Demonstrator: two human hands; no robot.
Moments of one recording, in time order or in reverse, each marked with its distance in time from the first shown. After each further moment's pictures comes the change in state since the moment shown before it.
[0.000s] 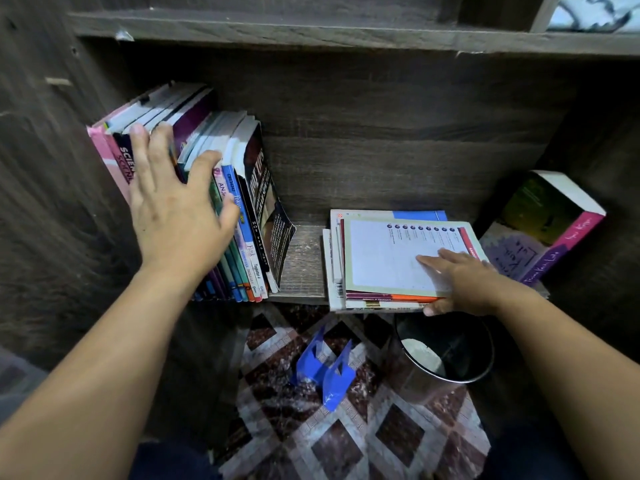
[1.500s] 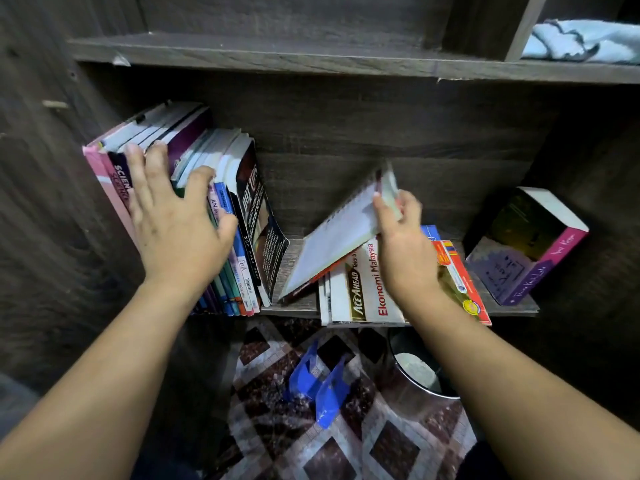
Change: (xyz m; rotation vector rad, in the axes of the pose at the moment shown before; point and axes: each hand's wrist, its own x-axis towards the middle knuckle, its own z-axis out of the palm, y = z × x) left_hand 0.002 0.010 0.005 -0.032 0.032 -0.067; right_hand -0.018 -0.111 -0.043 0.328 0.825 -0.071
